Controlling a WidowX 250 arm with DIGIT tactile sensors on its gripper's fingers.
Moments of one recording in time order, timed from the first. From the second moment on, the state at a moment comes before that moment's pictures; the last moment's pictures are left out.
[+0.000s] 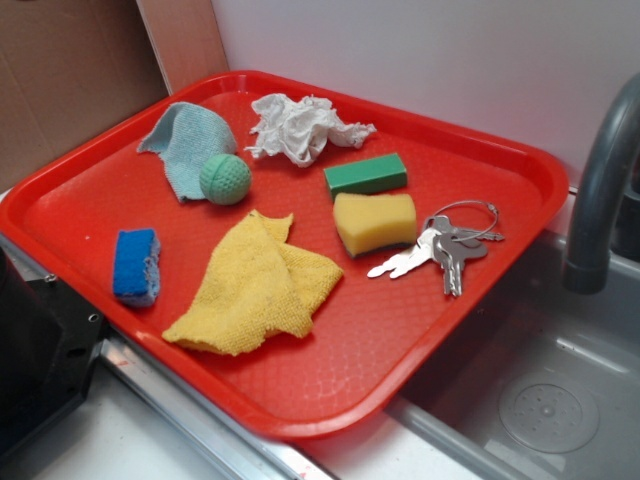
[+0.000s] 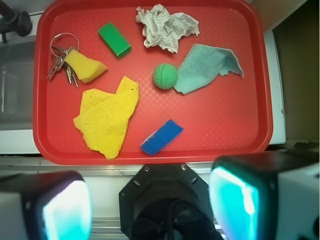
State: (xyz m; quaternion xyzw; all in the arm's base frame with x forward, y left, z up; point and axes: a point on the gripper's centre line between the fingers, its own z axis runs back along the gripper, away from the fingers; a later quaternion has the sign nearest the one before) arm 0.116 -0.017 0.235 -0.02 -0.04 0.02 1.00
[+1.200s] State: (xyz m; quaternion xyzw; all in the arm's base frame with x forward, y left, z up) arm 0.209 -0.006 0.117 -0.05 -0.05 0.49 0.87
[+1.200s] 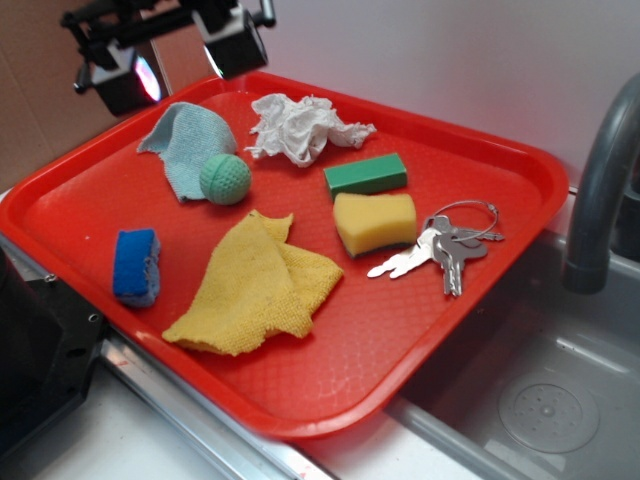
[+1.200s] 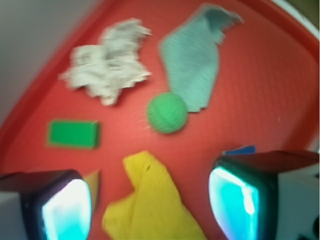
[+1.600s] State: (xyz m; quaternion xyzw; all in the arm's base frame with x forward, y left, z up) arm 0.228 0.004 0.081 -0.01 -0.04 0.50 0.87
